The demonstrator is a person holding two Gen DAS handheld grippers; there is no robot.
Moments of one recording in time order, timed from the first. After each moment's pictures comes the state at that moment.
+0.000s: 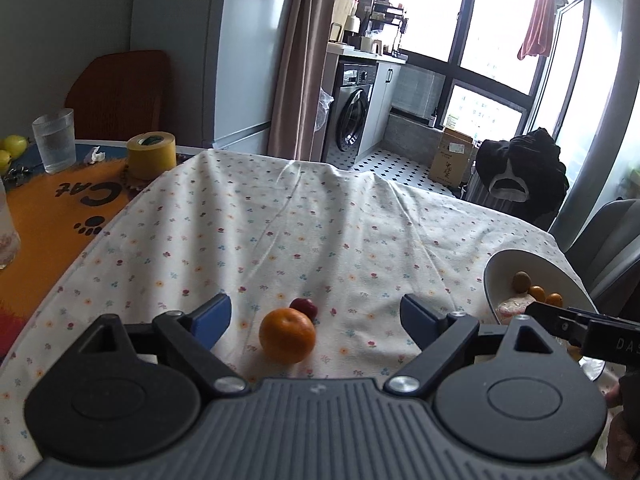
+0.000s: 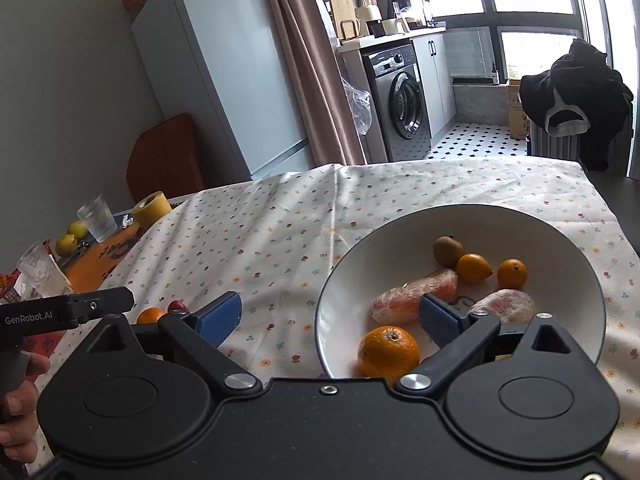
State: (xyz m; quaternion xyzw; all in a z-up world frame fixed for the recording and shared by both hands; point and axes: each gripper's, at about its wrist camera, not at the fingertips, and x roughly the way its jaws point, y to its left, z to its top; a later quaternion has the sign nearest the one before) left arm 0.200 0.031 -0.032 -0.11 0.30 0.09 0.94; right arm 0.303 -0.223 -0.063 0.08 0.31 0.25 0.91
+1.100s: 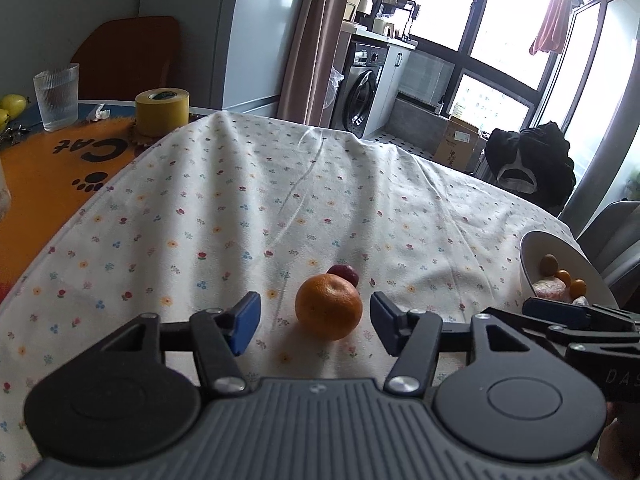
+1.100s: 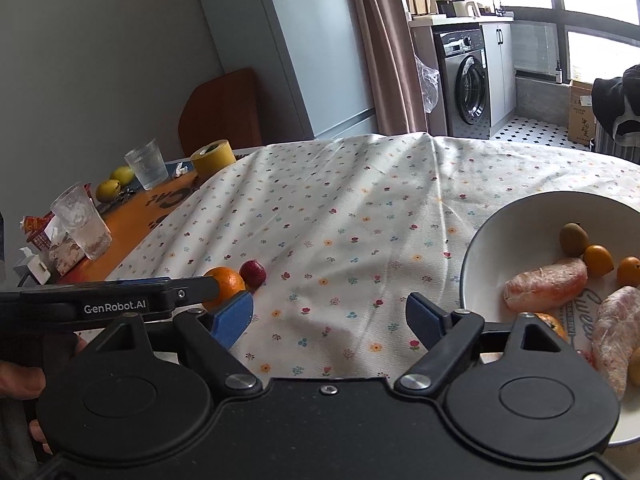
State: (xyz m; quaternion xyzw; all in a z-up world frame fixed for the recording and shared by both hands) left arm 0.209 0.059 -0.071 -0.14 0.33 0.08 0.93; right arm 0.293 -0.145 -0.072 0.03 0.33 0.33 0.88
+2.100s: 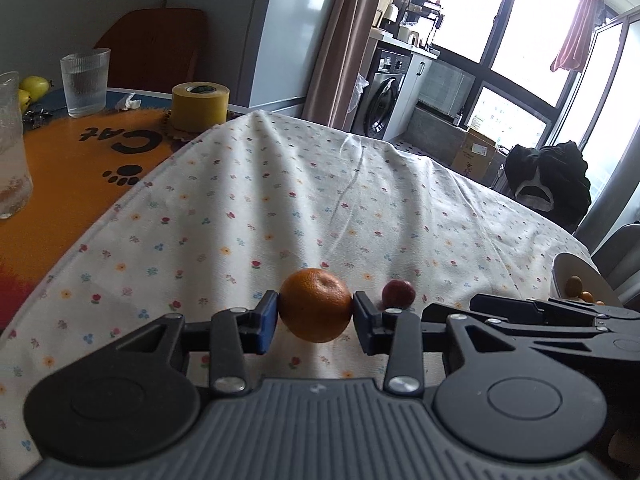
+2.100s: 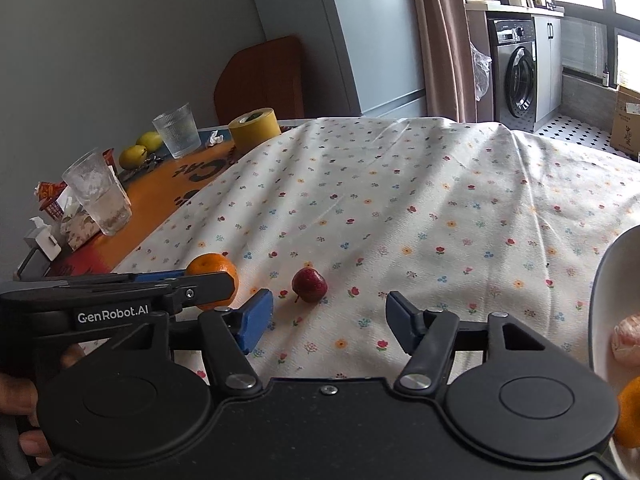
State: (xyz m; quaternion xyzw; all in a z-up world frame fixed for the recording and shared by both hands) left arm 0.201 0.101 -0.075 -0.16 0.32 0.11 0.93; right arm 0.312 -0.073 -0.082 0.00 0.35 0.38 0.86
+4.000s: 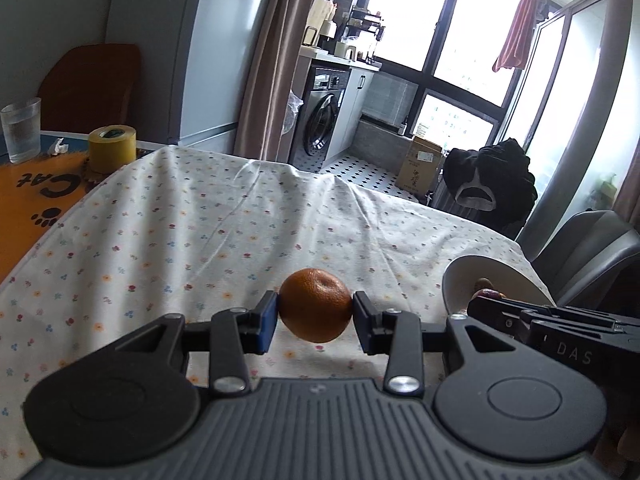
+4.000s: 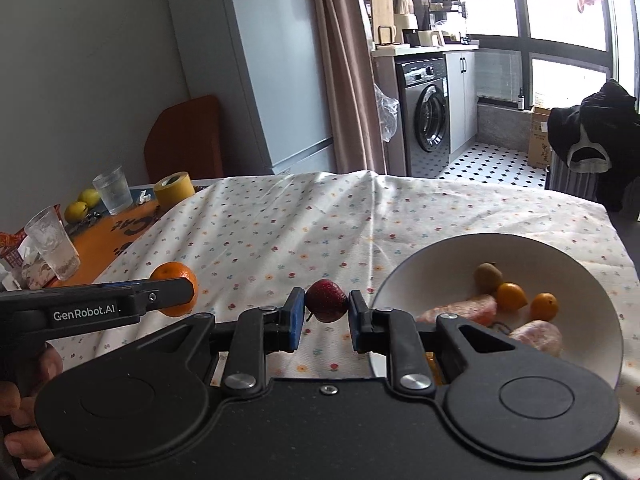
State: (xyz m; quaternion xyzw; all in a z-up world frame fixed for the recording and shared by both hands) left arm 0.211 0.008 -0.038 -0.14 0.29 0.04 0.95; right arm 0.293 -0.192 -0.045 0.02 0.29 0.27 0.92
